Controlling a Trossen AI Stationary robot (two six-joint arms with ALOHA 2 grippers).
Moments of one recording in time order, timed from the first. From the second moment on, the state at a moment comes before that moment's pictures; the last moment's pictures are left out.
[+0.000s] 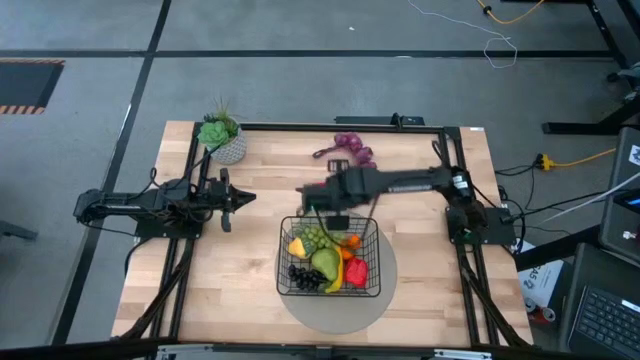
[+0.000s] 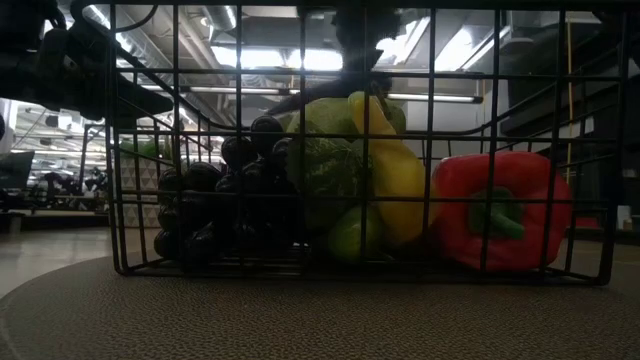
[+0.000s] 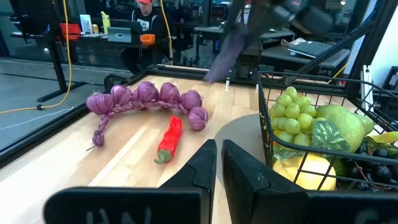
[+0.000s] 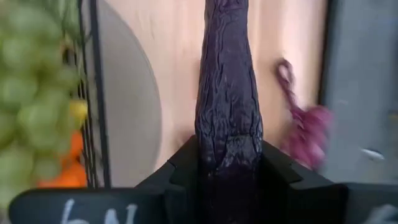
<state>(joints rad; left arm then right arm) 0.03 0.03 0.01 0.04 -0.19 -0.07 0.09 2.10 2.11 -1.38 0.44 0.02</state>
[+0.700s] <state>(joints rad) 0.03 0.03 0.01 0.04 -0.19 -0.07 0.33 1.77 2.22 -1.57 0.45 0.31</state>
